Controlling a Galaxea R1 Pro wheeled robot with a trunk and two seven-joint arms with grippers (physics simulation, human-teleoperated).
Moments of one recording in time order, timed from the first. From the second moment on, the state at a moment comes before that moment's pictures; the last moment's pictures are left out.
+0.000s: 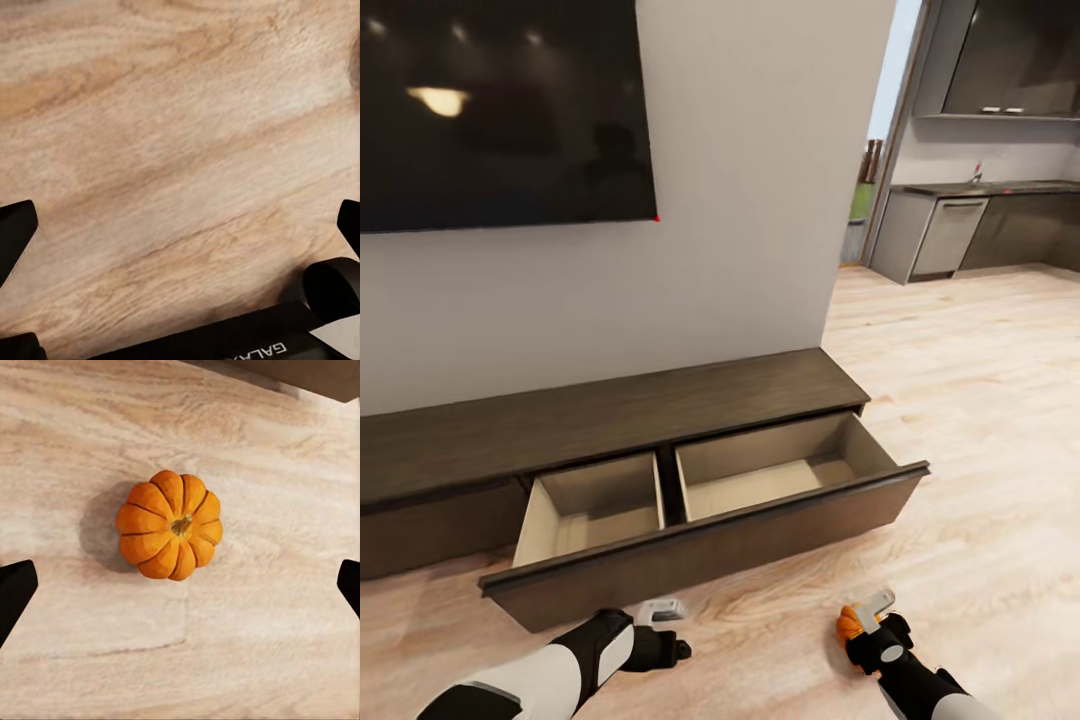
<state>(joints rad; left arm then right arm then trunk) -0.71 -0.12 -0.19 -0.05 0.25 0.36 -0.17 -0.59 -0.05 -0.20 -0.14 0.66 -0.01 -0.12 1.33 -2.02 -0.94</state>
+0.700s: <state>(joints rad) -0.64 -0.11 -0.20 -0.05 0.25 0.34 -0.15 -0.58 -0.04 -0.20 -0.06 0.67 -0.10 -0.12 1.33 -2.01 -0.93</state>
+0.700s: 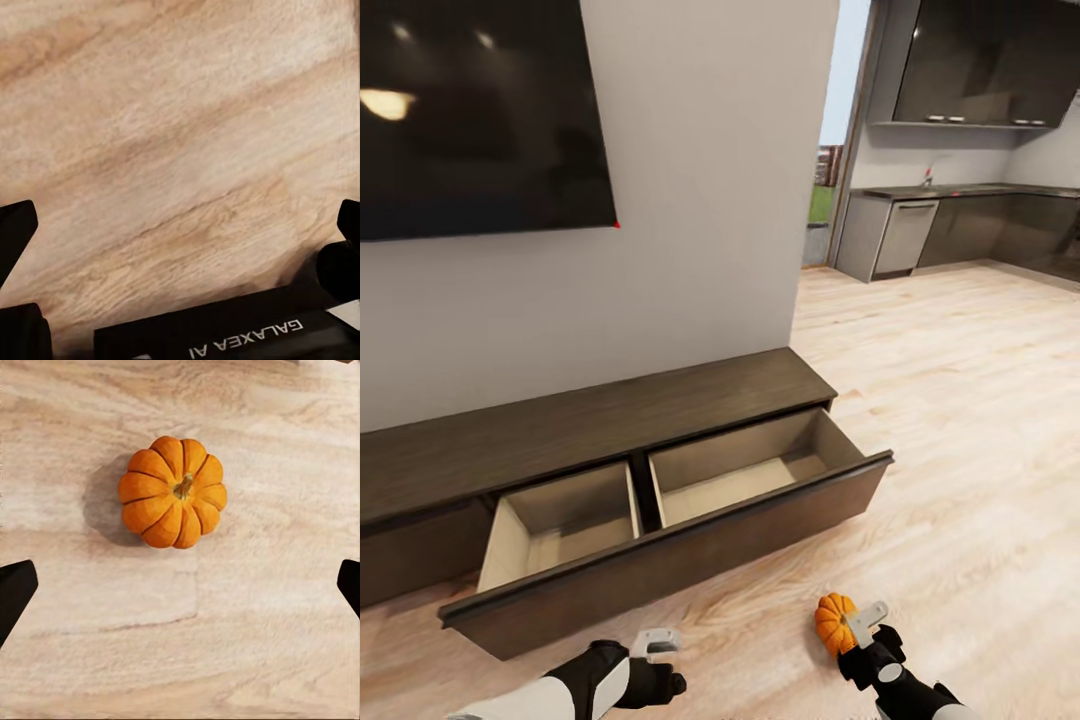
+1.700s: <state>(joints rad) -0.64 -0.11 -0.19 -0.05 0.25 0.33 -0.15 -0.58 -0.04 -0.21 -0.06 0.66 -0.13 -0.12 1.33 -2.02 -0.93</state>
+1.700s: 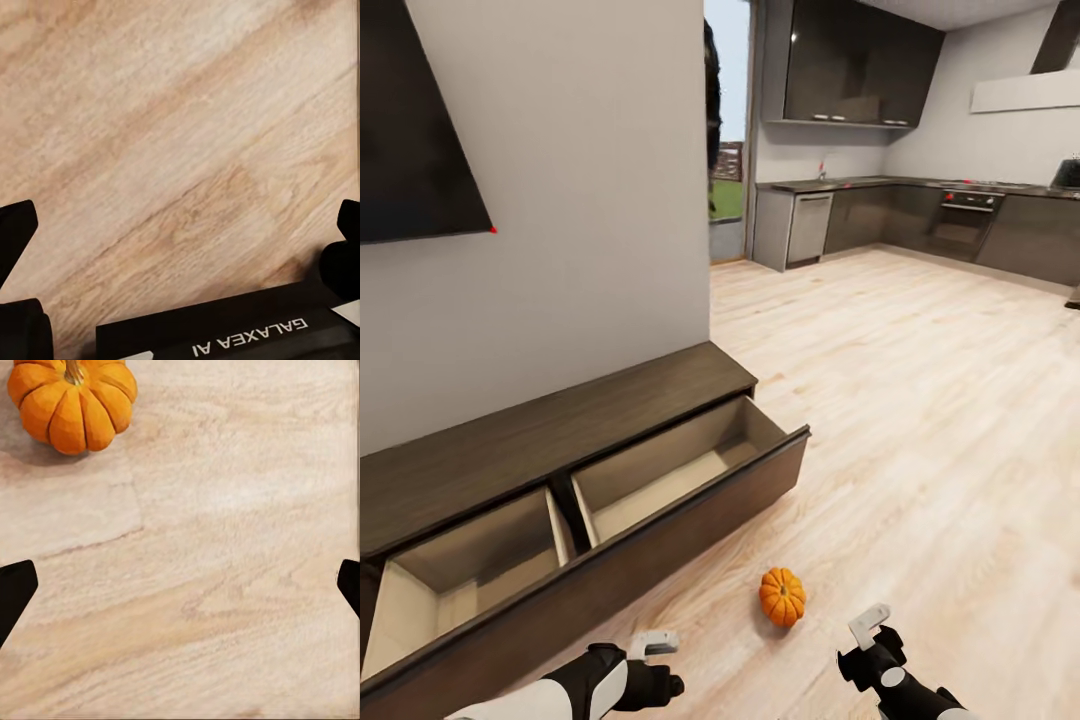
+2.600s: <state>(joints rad) -0.63 -0.10 -0.19 -0.05 0.25 0.33 -0.15 -0.57 -0.04 -0.20 -0.06 0.66 -0.12 -0.12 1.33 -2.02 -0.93</state>
